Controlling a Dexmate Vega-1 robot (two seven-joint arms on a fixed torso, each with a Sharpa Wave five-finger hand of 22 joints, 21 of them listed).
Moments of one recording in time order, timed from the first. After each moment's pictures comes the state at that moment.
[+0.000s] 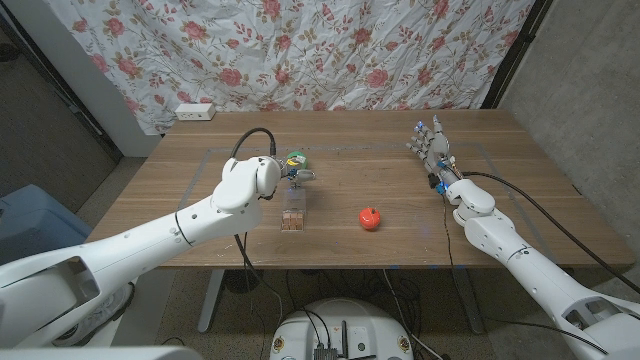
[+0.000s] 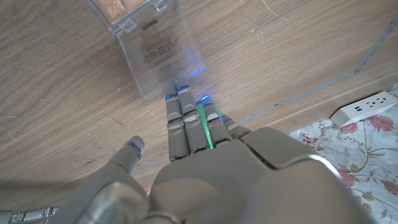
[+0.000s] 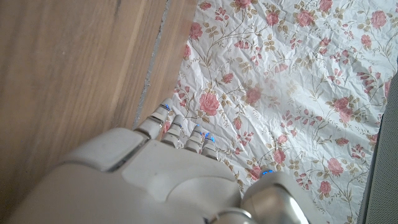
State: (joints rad) left arm 0.57 0.82 0.94 -2.14 0.82 0.90 -0.67; left_hand -0.01 0.07 0.64 0.14 0.18 0.81 0.10 0.21 0.18 0.90 -0.02 0.24 0.19 0.37 0.02 0.22 0.17 -0.06 0.01 0.19 0.17; right arm -0.84 -0.51 -0.37 -1.30 0.65 0.29 0.03; right_hand -0.02 0.06 0.05 0.18 0.38 -0.04 -0.16 0.21 0.23 0.02 -0.15 0.20 0.22 -0.02 -0.03 0.23 0.42 0.20 0.04 0.22 0.19
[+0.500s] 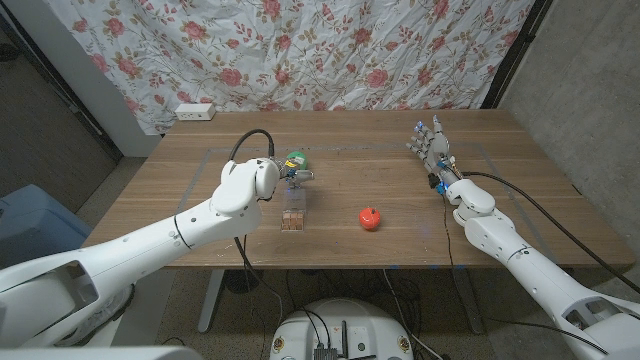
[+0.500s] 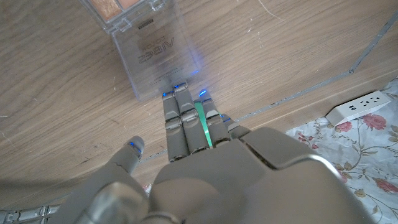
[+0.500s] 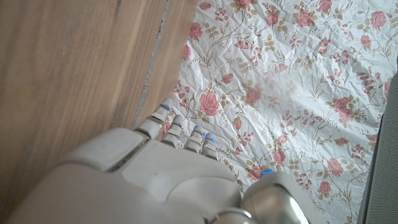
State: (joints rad) left arm 0.59 0.82 0.92 -2.14 0.83 0.90 -0.65; left_hand 0.00 0.07 0.64 0.14 0.18 0.87 0.07 0.22 0.18 0.95 -0.04 0.24 0.19 0.44 0.01 0.22 0.17 -0.05 0.00 0.19 0.17; right arm -0.84 -0.51 -0.37 -1.30 0.65 0.29 0.04; right_hand -0.02 0.06 0.05 0.18 0.38 -0.04 -0.16 0.21 0.23 0.02 -0.15 0.20 0.22 -0.02 -0.03 0.23 0.42 0.20 0.04 0.22 0.19
